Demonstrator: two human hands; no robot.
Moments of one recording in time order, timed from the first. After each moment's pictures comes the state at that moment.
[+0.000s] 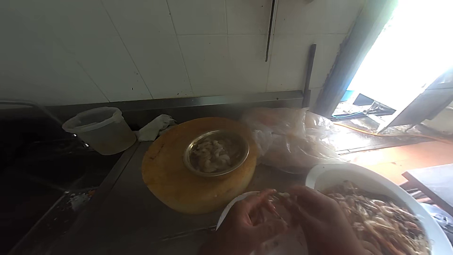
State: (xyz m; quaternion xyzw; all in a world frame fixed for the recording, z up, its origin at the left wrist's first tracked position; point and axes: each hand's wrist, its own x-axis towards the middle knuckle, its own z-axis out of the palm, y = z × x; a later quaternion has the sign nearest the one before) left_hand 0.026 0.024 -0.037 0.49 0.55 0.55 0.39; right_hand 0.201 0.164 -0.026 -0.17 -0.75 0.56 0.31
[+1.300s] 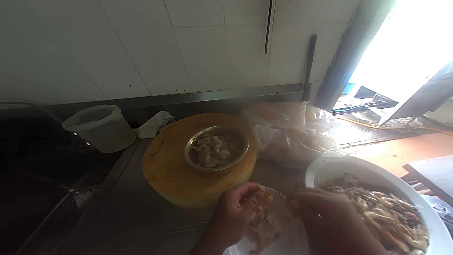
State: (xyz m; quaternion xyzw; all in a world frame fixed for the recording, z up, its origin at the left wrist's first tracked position) left_hand 0.018 0.020 -0.034 0.41 0.60 0.60 0.32; right_hand 0.220 0.170 -0.018 -0.13 -0.87 0.39 0.28
